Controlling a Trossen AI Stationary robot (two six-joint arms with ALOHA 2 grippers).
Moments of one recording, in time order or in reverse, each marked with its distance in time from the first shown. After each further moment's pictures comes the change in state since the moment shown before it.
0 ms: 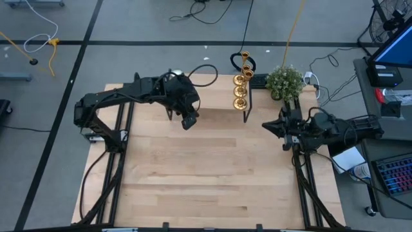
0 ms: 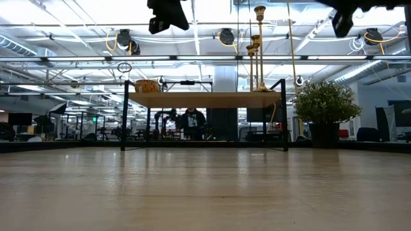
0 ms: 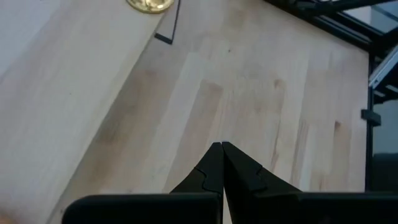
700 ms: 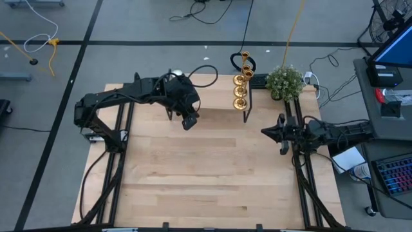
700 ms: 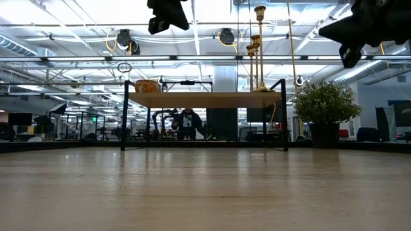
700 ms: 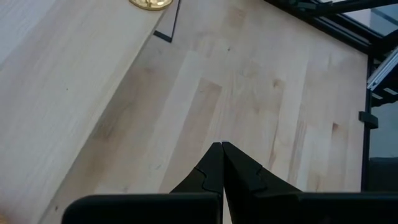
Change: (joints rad) left arm -0.003 0.001 0.000 0.002 0.000 -0.026; right arm 0.000 -0.217 -0.254 -0.004 0.004 -0.001
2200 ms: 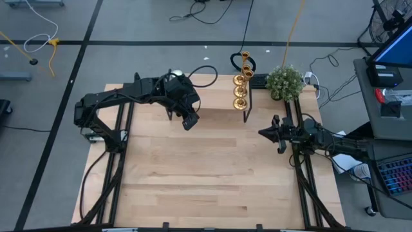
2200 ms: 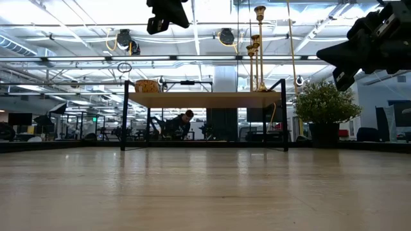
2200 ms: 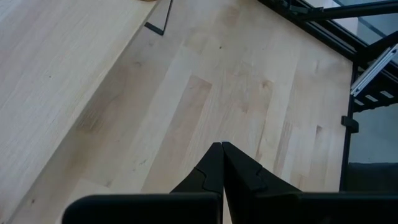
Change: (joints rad) left arm 0.000 0.000 0.000 -0.002 0.038 -0.068; right arm -0.339 -0.169 -0.231 0.124 -0.423 0.020
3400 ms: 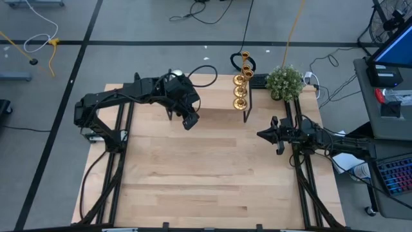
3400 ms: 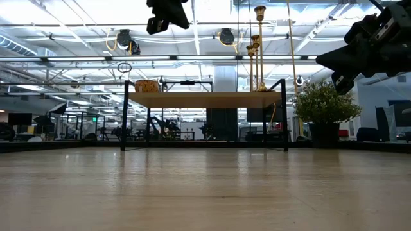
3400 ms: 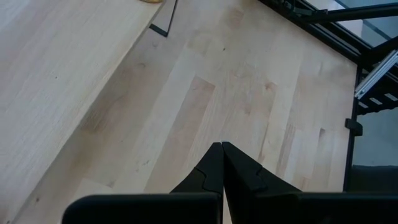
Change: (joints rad) left arm 0.000 0.000 0.000 0.001 -0.015 -0.005; right arm 0.018 0.044 -0.001 -0.030 0.003 0.002
